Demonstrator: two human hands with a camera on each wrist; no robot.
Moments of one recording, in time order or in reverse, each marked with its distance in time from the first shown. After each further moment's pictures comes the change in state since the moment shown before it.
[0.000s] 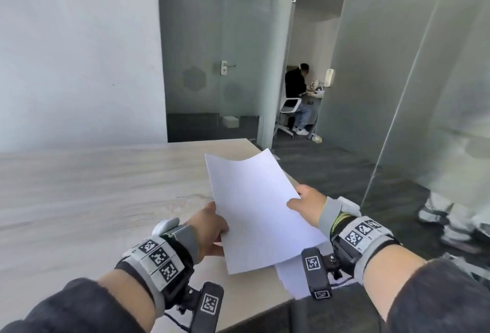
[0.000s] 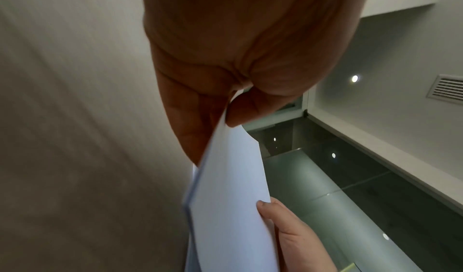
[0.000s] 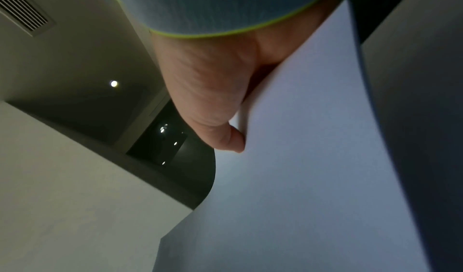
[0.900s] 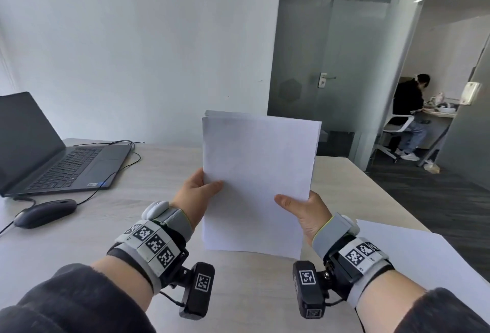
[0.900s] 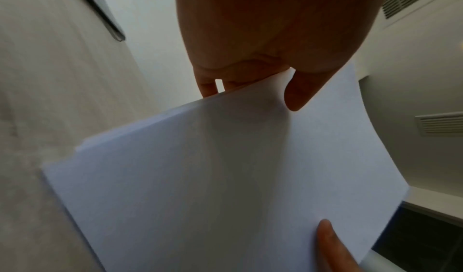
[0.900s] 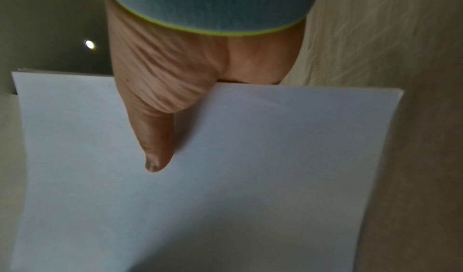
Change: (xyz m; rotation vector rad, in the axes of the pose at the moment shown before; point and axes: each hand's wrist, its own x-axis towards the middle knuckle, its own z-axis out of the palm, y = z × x) left_hand -0.053 0.015 -0.222 -0.206 0.441 0.515; right_hand 0.001 -0.174 0.184 0.867 -0.304 -0.357
